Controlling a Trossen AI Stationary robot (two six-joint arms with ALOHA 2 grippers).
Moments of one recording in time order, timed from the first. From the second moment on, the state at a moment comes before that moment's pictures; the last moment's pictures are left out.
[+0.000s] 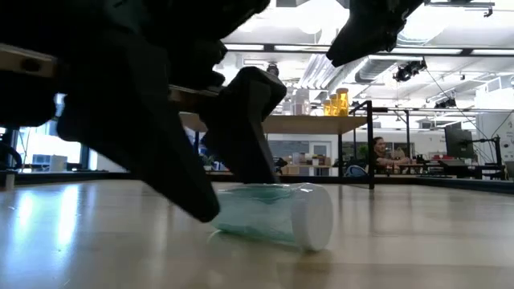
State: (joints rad) left arm -0.35 2.02 1.16 0.00 0.01 0.17; right arm 0.28 1.29 0.98 -0.50 0.59 0.45
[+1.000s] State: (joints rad) left arm -0.33 2.04 1.16 0.04 0.05 0.24; right arm 0.28 1.29 0.98 -0.50 0.59 0.42
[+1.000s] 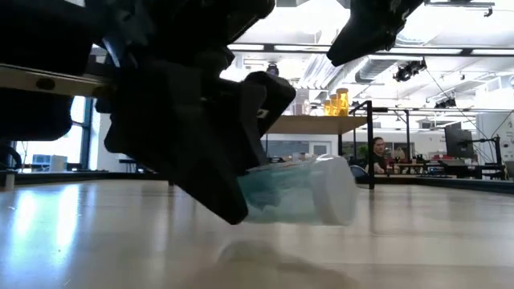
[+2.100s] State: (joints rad) left arm 0.00 1.70 0.40 1.24 0.31 -0.02; right arm 0.28 1.29 0.99 -0.04 0.39 0.01
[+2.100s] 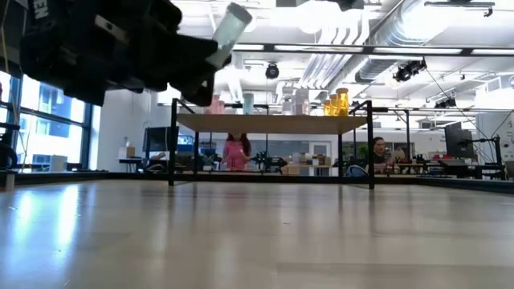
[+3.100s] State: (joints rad) left arm 0.17 1.70 0.33 1.49 0.20 -0.13; right arm 0.02 1.44 0.99 0.31 -0.07 -0.14
